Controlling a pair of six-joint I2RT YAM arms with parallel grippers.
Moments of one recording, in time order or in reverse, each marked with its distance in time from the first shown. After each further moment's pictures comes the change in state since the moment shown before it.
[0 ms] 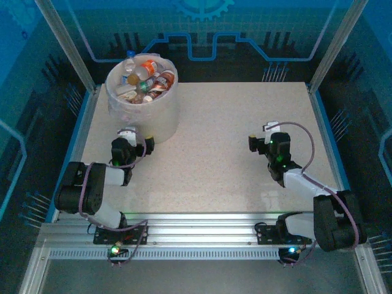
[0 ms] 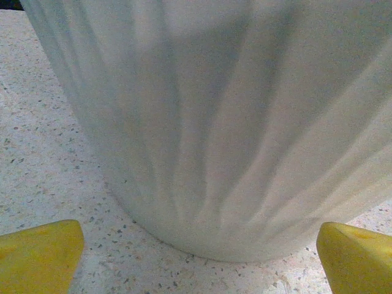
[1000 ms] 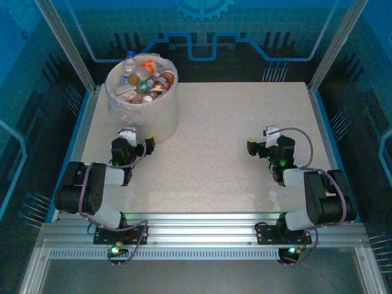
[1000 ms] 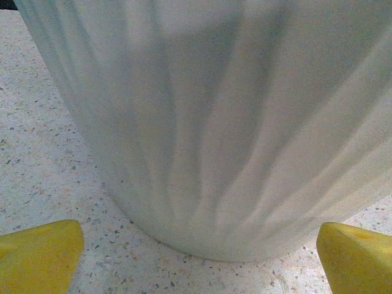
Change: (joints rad) left arm 0.000 0.000 0.000 0.000 0.006 0.000; right arm -0.119 0.228 -0.077 0.315 -0.313 -0.035
